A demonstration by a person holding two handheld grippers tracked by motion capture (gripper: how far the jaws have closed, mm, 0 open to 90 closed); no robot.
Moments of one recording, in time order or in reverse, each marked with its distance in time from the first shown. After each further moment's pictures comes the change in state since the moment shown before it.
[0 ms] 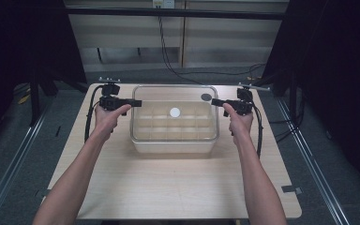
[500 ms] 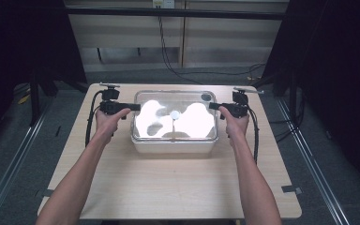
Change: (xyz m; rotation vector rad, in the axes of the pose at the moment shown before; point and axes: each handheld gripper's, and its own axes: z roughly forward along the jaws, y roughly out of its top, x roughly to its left) left arm 0.014 -0.017 0.012 0.021 0.008 -0.059; right arm -0.009 -0.011 0.019 0.032 -0.064 0.014
